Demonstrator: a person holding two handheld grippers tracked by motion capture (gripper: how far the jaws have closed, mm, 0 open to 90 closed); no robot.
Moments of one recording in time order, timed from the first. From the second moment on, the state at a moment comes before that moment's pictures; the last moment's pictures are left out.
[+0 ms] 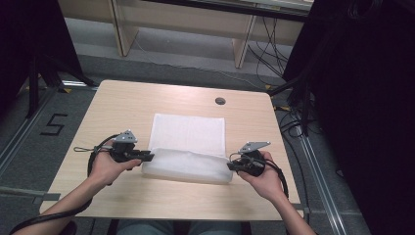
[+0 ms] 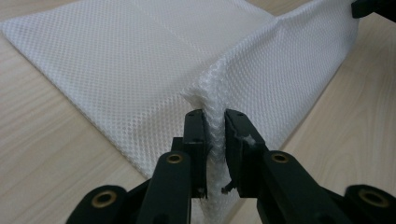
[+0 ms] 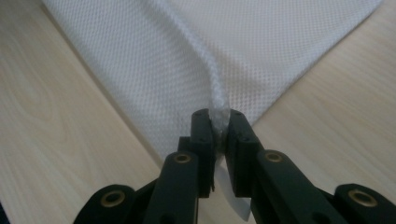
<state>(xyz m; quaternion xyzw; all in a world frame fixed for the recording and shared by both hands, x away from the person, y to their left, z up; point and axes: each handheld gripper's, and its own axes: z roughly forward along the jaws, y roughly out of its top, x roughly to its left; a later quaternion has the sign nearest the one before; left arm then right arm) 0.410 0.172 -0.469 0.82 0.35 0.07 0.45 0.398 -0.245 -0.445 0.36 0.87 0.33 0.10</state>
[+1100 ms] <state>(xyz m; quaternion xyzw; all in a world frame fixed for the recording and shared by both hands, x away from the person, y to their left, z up) 0.365 0.213 -0.450 0.83 0.35 0.02 0.43 0.358 -0.280 -0.433 0.37 0.87 0.33 0.04</state>
